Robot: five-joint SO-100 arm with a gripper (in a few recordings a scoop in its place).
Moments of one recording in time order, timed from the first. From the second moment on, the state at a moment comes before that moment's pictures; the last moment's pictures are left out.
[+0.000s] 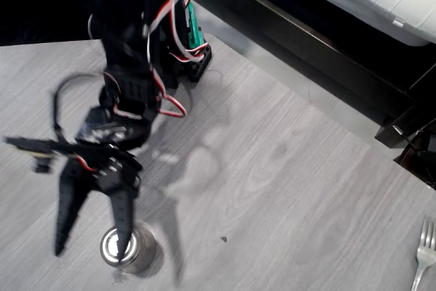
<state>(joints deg) 17.6 130.3 154.5 -23.2 -47.3</state>
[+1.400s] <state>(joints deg) 6.5 188.0 174.7 68.2 4.4</state>
